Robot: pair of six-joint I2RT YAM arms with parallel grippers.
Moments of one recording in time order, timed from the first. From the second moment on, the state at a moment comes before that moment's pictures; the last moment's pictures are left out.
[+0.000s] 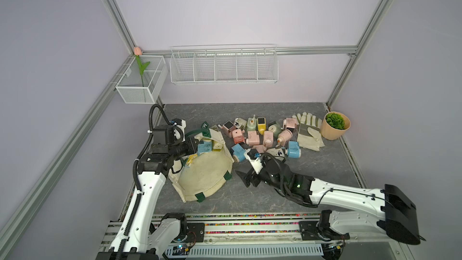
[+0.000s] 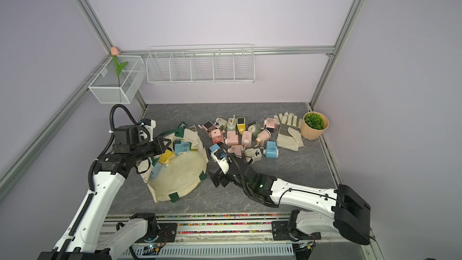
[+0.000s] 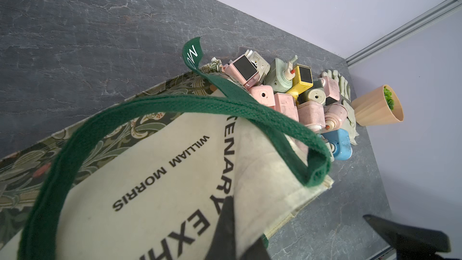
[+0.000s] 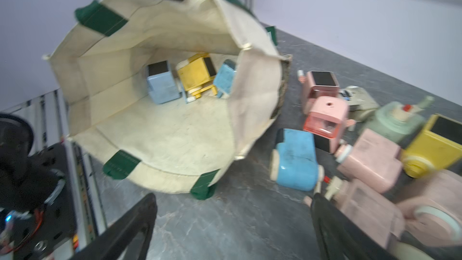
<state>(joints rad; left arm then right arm) -0.09 0.99 1.01 -0.69 0.39 -0.34 1.15 1.27 0.73 0.15 0.17 0.11</state>
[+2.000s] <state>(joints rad) -0.08 0.97 0.99 -0.66 0.49 -0.34 1.21 2.54 1.79 0.59 -0.09 -0.11</state>
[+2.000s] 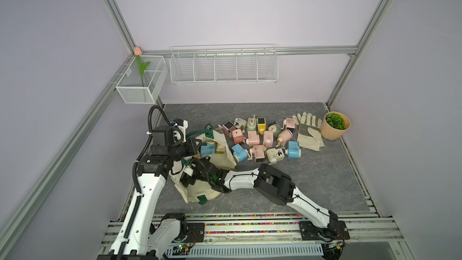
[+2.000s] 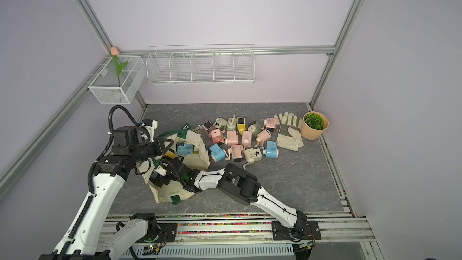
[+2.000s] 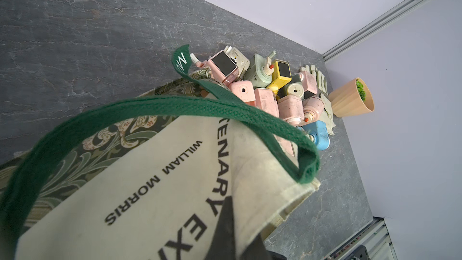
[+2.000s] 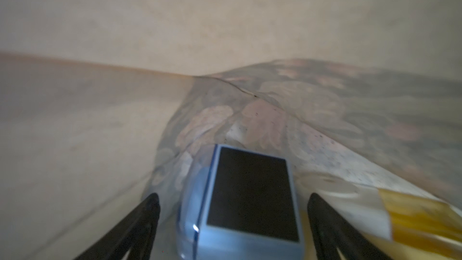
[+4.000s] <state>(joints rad) -0.09 0.97 0.99 -0.66 0.43 -0.34 1.20 2.09 1.14 0.75 -0.20 -0.05</state>
